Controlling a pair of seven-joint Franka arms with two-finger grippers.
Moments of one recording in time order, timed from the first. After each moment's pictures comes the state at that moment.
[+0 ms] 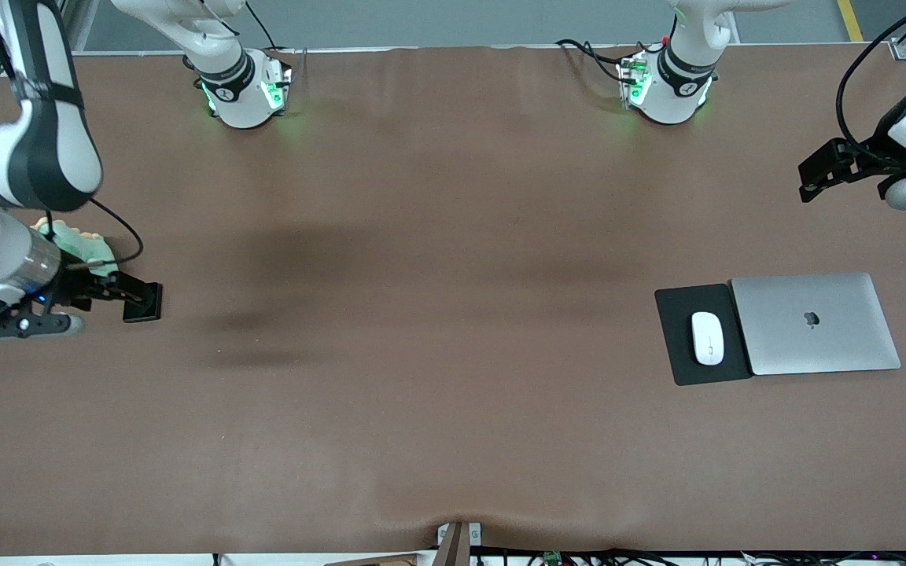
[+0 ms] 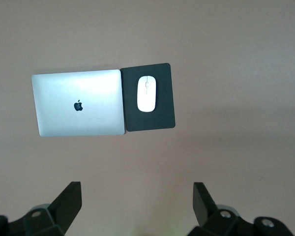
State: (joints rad) left arm 0.00 0.00 -0.13 -1.49 0.06 1.49 -0.10; right arm -0.03 0.14 -0.02 -1.80 0.02 1.94 -0.12
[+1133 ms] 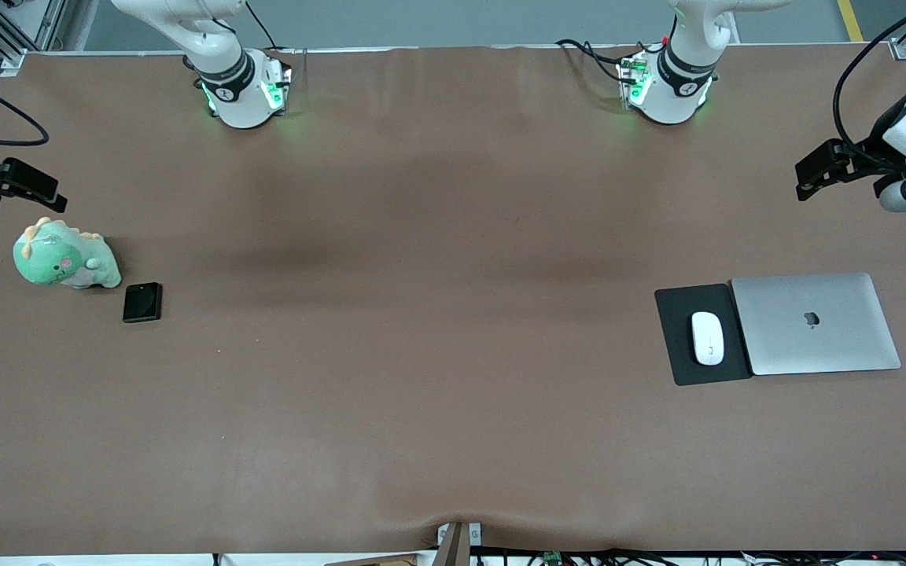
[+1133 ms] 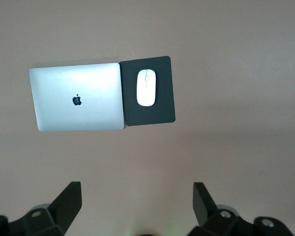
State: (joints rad) left arm 0.00 0.00 -0.13 -1.50 0.06 1.47 -0.10; right arm -0.04 -0.04 -0.05 -1.63 0.02 1.53 -0.01
